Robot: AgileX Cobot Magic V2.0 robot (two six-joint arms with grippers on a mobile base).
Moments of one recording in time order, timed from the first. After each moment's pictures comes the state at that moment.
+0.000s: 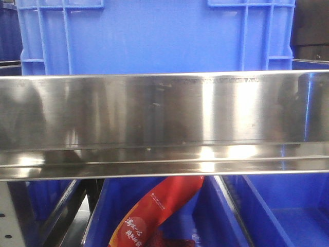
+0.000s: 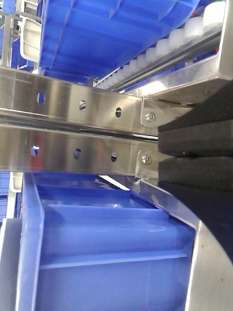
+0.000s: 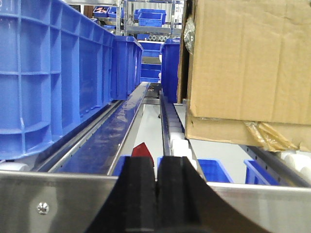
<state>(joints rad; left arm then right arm) 0.29 0.01 -0.41 -0.17 0.60 0.10 0.09 0.00 0.00 0.03 0.04 -0.04</state>
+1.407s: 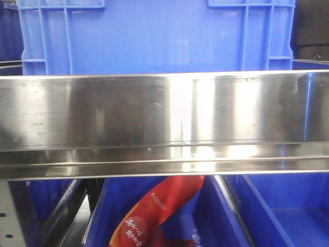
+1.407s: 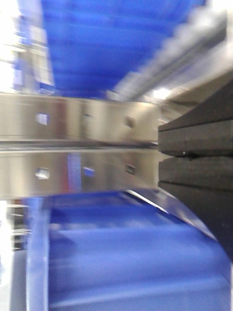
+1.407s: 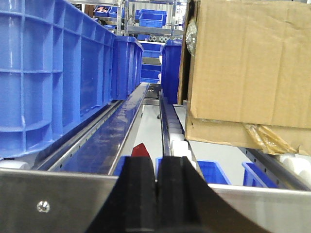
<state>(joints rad) 0.07 0.00 -0.15 0.04 0.14 -0.02 0.09 0.00 0.00 0.03 0.04 -0.05</state>
